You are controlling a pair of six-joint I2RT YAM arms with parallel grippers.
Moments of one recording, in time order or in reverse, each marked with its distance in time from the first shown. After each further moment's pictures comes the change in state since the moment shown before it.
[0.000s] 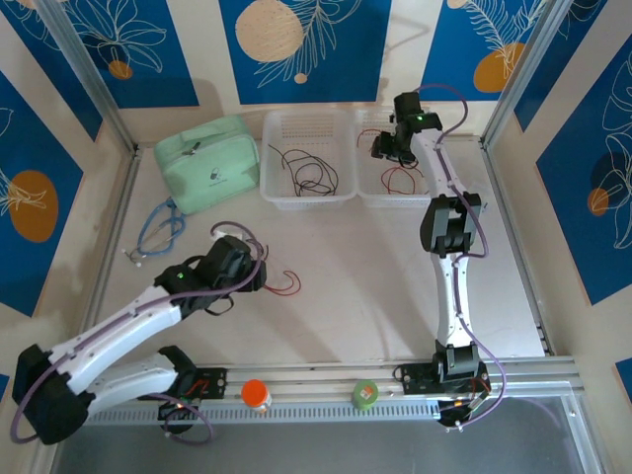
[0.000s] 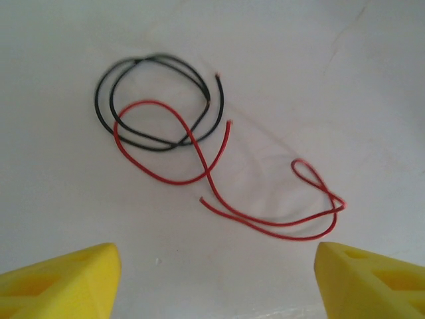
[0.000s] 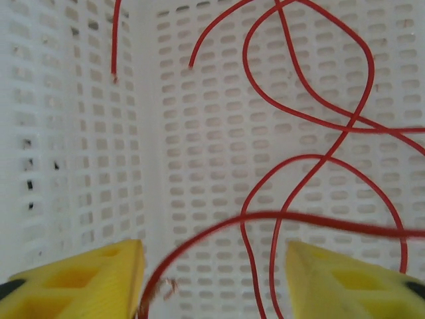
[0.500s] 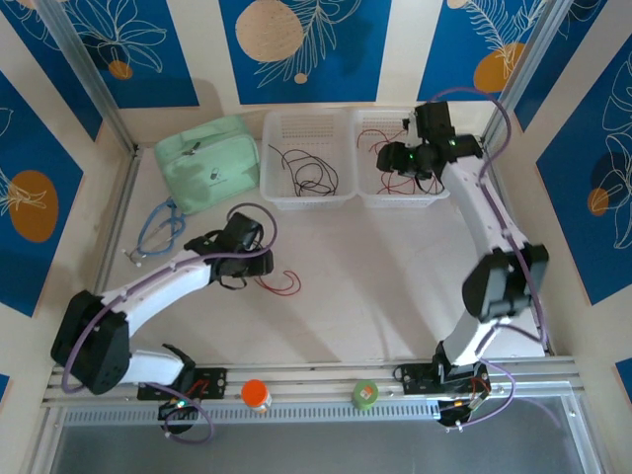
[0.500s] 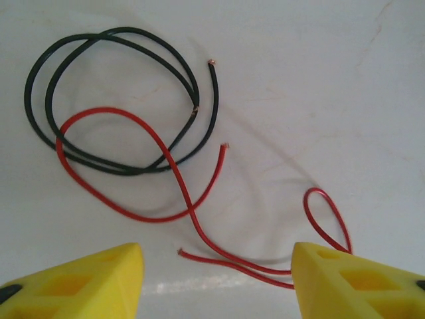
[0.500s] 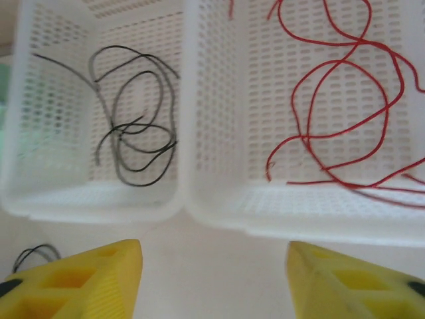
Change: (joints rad) left arm 0.145 0.330 0.105 0.102 0.173 0.062; right arm 0.060 -0.830 -0.848 0.200 -0.069 0.038
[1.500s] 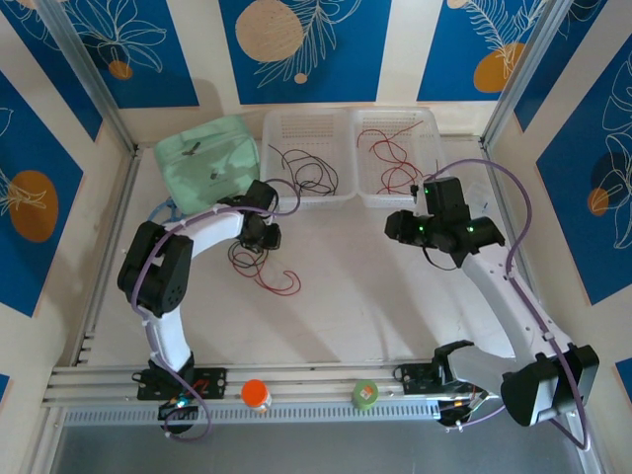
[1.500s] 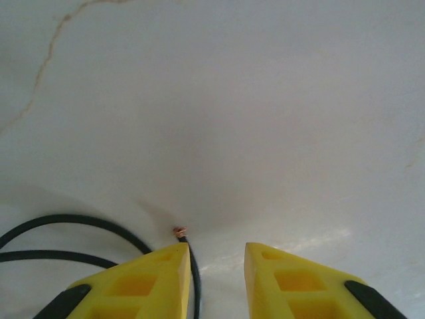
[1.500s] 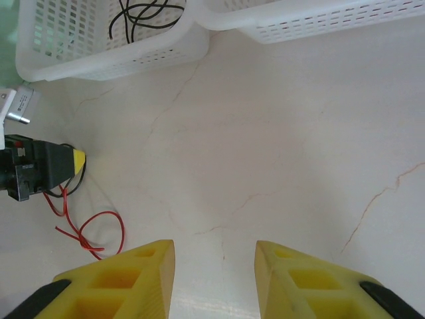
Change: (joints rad) left arm 0.108 0.508 0.365 0.005 0.131 0.275; right arm 0.079 -0.551 -0.616 0.076 -0.021 0.120
